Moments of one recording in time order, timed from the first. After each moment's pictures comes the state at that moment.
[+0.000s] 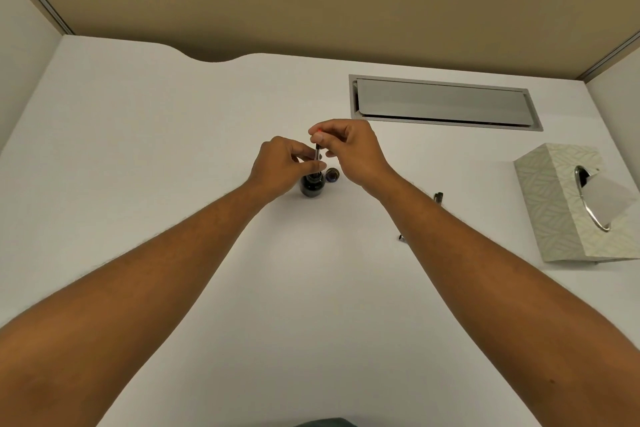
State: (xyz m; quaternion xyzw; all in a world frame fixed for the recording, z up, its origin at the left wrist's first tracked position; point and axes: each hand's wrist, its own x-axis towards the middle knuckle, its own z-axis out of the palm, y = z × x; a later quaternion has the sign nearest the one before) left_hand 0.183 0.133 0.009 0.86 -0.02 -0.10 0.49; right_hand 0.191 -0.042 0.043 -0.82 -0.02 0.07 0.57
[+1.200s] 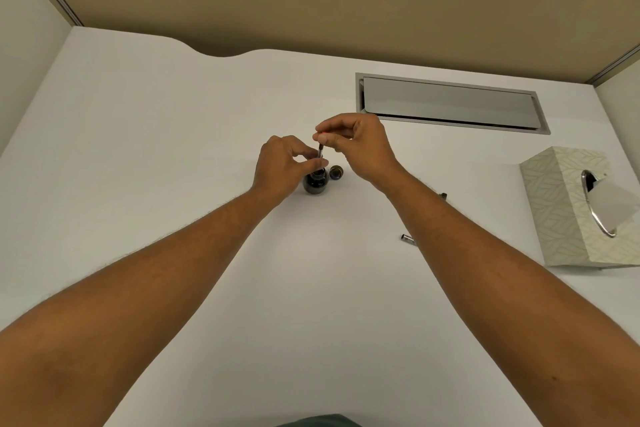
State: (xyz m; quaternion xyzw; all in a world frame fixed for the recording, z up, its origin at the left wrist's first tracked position) left_hand 0.175 0.131 -0.011 0.86 0.00 -0.03 0.51; right_hand 0.193 -0.049 0.045 -0.83 -0.05 0.07 0.56
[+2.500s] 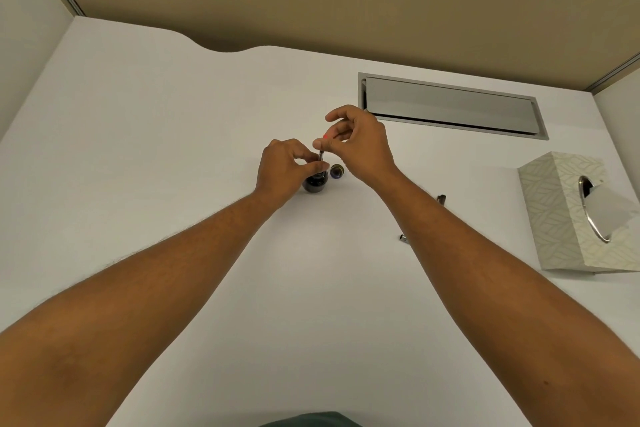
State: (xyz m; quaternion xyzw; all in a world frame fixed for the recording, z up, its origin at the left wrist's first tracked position) left_hand 0.171 0.129 -0.027 0.85 0.02 -0.01 0.53; right_hand 0.184 -0.038 0.054 -0.87 -0.02 0.05 0.48
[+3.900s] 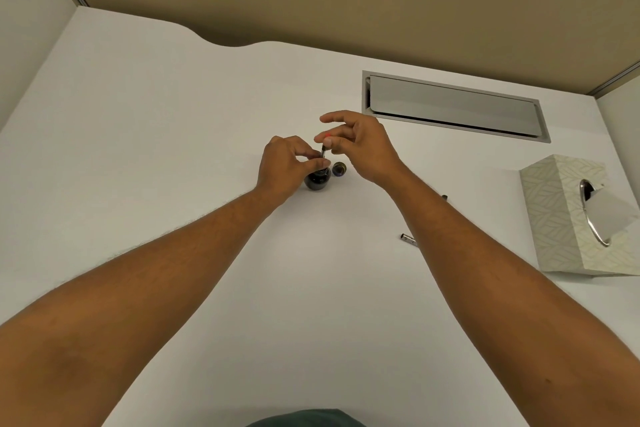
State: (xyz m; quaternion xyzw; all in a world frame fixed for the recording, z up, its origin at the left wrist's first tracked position) left_hand 0.172 0.134 -0.034 0.85 0.01 -0.01 0.53; right_hand 0.188 -0.045 0.047 -0.84 -0.07 0.12 0.52
